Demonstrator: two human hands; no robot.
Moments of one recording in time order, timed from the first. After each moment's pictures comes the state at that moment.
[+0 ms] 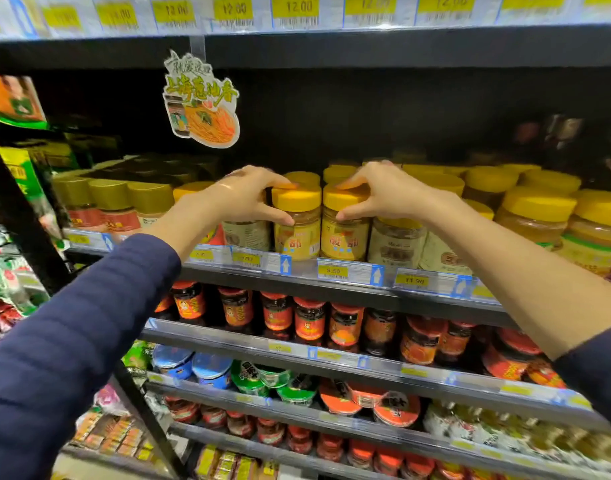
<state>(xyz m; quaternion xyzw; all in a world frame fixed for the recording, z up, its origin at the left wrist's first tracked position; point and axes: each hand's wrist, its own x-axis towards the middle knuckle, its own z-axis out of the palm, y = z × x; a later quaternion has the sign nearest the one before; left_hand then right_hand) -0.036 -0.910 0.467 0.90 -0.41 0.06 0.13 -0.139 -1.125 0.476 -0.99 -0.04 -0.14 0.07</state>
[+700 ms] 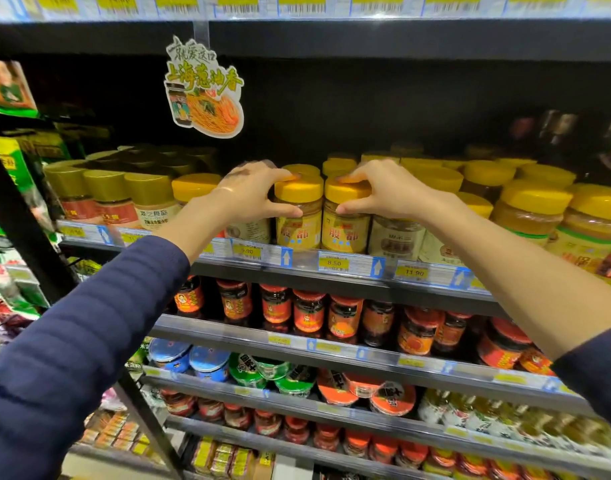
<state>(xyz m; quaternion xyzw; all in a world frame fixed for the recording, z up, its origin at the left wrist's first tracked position) -0.040 -0.915 0.455 0.90 -0.40 0.13 0.10 -0.146 -1.116 0.469 -0.99 -0.03 -0.15 0.06</state>
